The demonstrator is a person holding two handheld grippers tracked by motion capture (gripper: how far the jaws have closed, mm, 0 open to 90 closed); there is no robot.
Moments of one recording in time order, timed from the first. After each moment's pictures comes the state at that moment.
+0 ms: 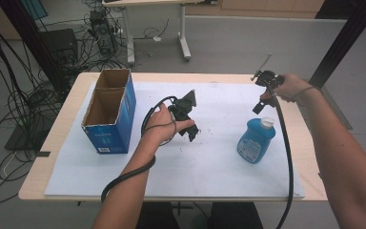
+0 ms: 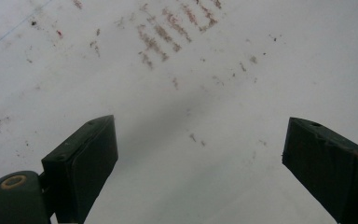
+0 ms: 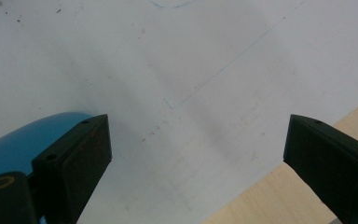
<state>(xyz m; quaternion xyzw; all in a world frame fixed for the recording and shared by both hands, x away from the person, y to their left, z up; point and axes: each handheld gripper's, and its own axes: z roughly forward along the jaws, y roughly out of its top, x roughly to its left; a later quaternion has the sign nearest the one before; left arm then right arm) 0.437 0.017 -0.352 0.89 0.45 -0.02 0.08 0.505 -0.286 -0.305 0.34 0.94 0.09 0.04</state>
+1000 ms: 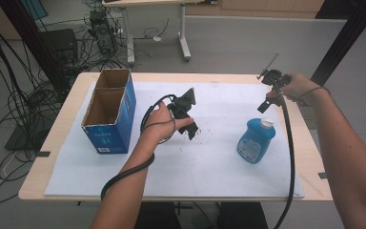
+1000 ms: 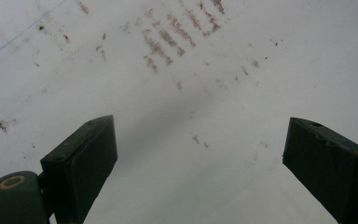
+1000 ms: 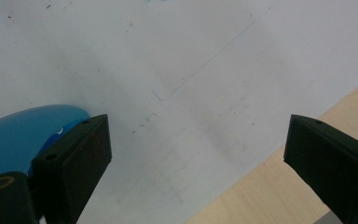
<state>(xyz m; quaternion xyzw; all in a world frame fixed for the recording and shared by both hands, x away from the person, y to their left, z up) 0.441 0.021 -0.350 0.89 0.45 -0.02 0.08 0.505 -0.306 -0.301 0.35 0.93 0.10 0.04</state>
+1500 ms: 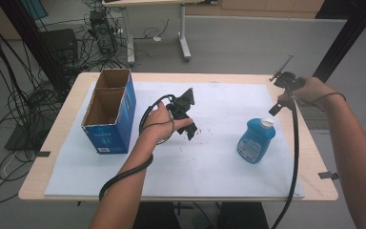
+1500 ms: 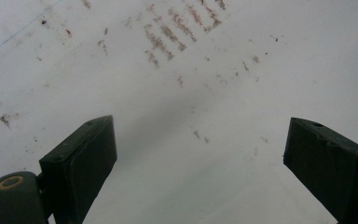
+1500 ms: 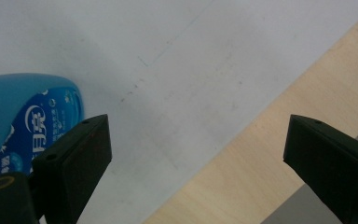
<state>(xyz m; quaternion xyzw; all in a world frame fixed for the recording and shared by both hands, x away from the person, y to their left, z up) 0.439 0.023 -0.347 0.89 0.45 -0.03 0.08 0.484 -0.336 -0.297 0.39 0.91 0.09 0.05</state>
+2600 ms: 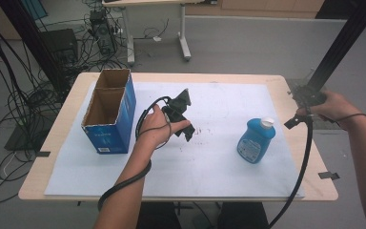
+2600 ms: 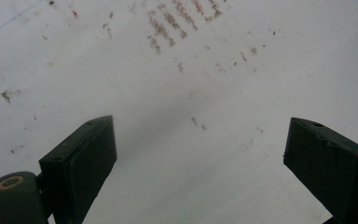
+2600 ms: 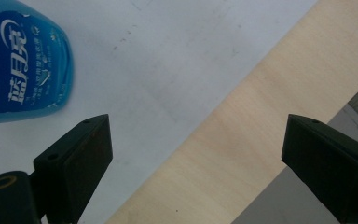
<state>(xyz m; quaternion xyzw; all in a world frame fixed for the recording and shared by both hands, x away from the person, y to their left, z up) 0.421 0.033 -0.345 0.87 0.48 -0.02 0.10 0.436 -0.377 -0.310 0.40 0.91 0.10 0.07</state>
